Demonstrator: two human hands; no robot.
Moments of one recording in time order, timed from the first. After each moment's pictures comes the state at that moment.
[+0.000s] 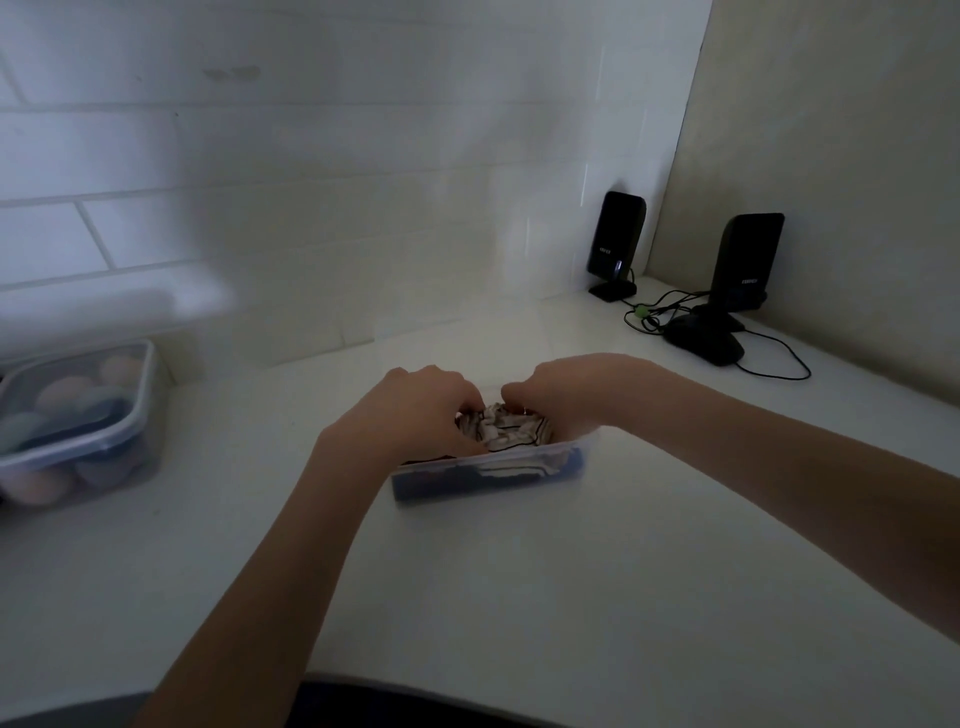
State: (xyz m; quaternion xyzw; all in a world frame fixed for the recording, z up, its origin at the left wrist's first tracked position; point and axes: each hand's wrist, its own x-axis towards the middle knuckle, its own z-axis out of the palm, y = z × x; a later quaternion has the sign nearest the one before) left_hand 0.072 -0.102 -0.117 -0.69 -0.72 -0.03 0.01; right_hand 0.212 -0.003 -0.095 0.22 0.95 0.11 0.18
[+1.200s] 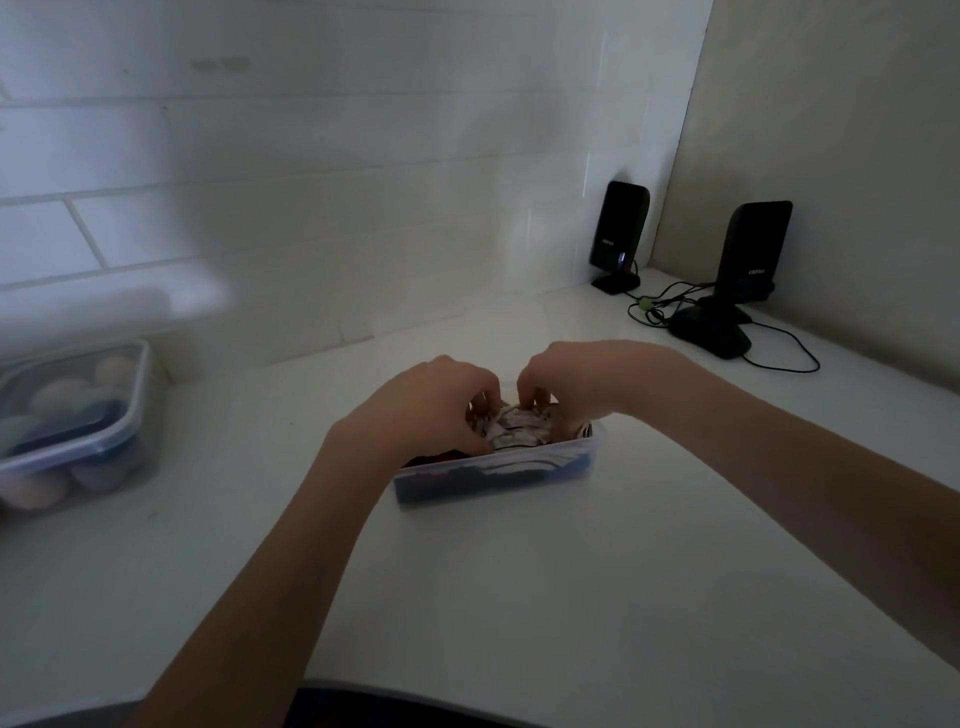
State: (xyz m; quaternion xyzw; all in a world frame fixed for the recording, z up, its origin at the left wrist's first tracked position) left_hand 0.083 -0.100 -0.108 -0.69 -0.71 -0.10 -0.08; right_hand 0.218 0.003 -0.087 0.25 0.96 0.06 0.15
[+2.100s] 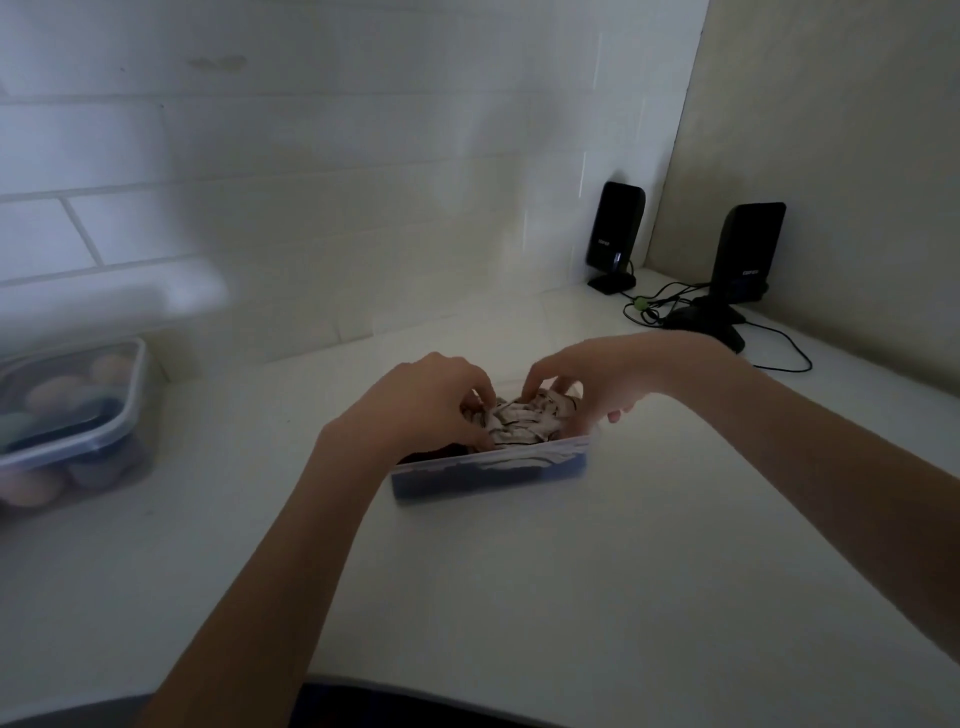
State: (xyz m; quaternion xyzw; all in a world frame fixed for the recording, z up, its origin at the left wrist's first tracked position) left_hand 0.083 -0.103 -0.107 -0.67 -0.73 -0.11 -0.08; right_hand 0.242 0.021 -0.079 0.29 0.93 -0.15 0.17
